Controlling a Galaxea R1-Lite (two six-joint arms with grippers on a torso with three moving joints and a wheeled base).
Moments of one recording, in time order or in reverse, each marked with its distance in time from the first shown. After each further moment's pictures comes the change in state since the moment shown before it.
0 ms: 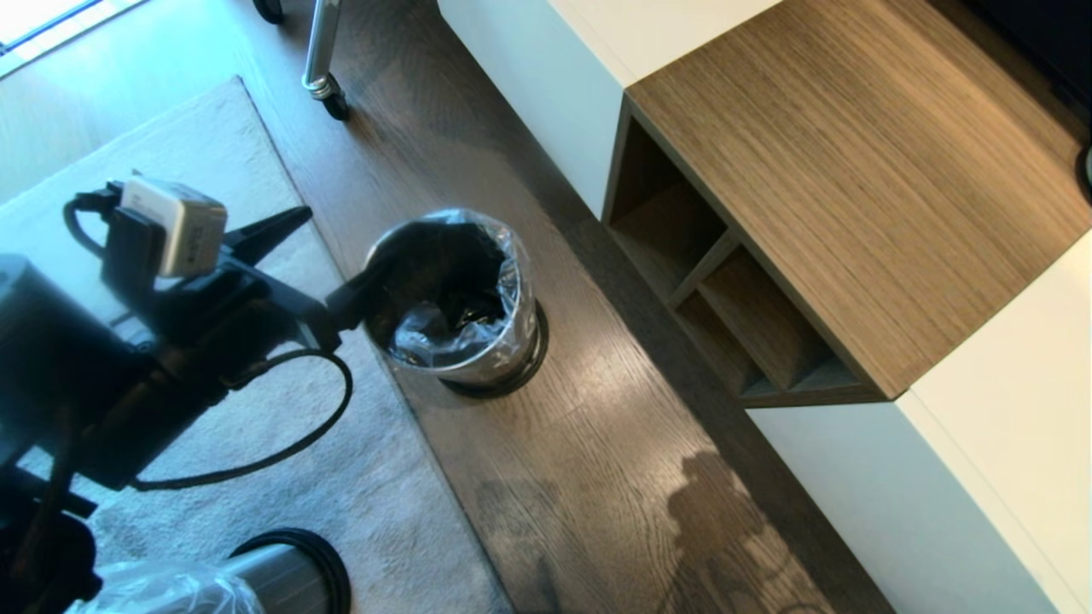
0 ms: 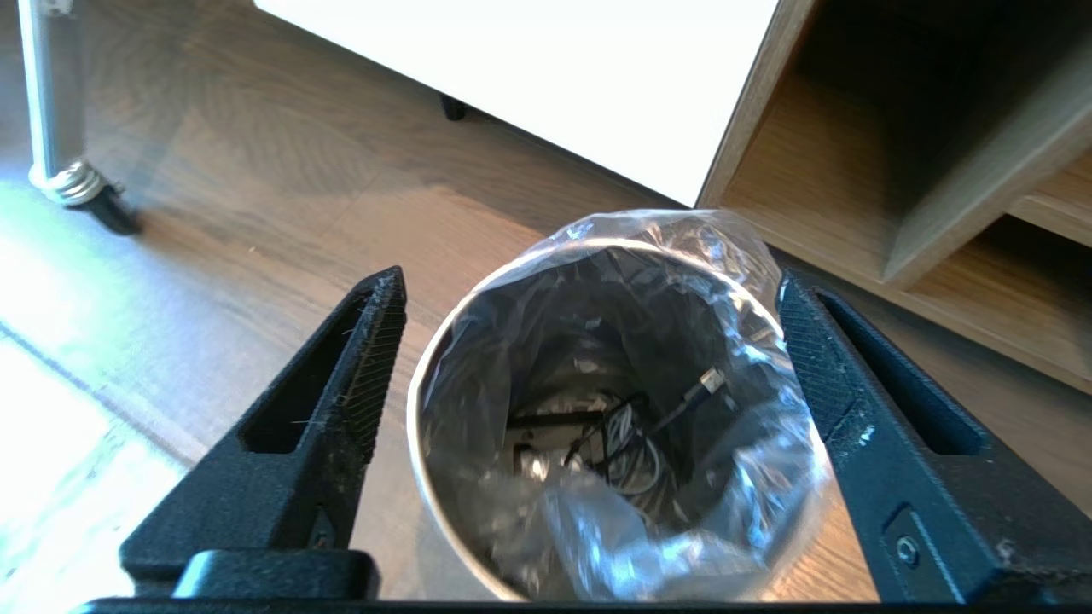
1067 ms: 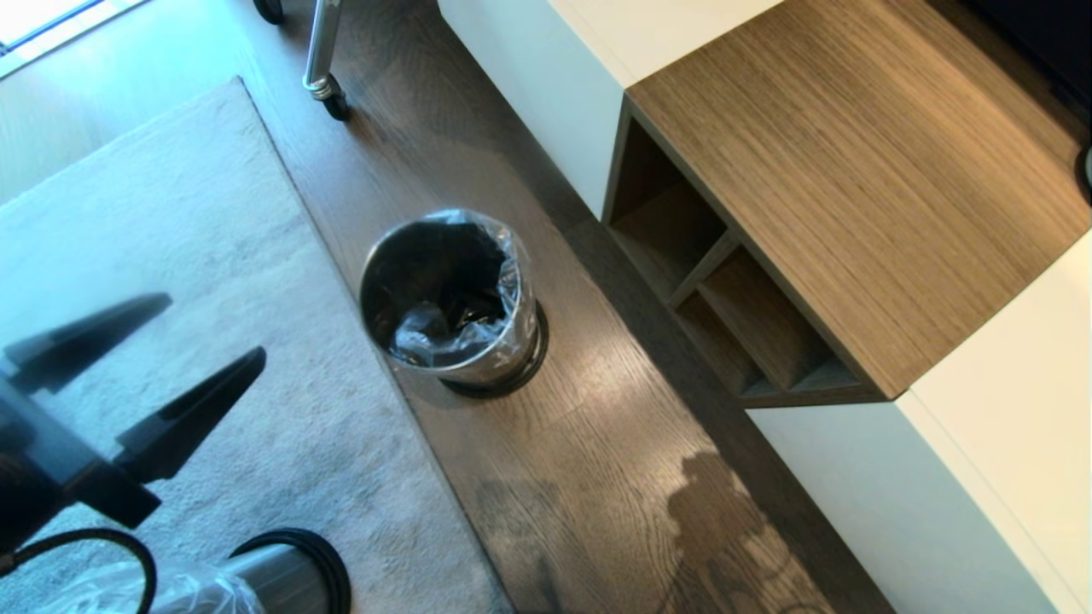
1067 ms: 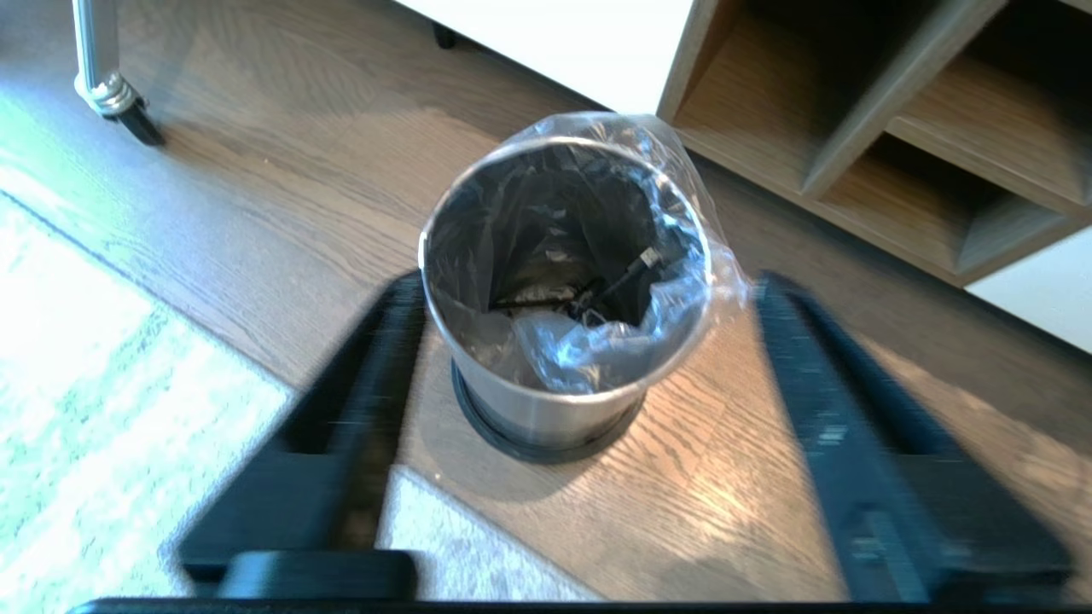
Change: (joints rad) left arm 0.000 -0.574 0.181 0.493 0.013 -0.001; right arm 0.000 0.000 0.000 0.000 -0.001 0.000
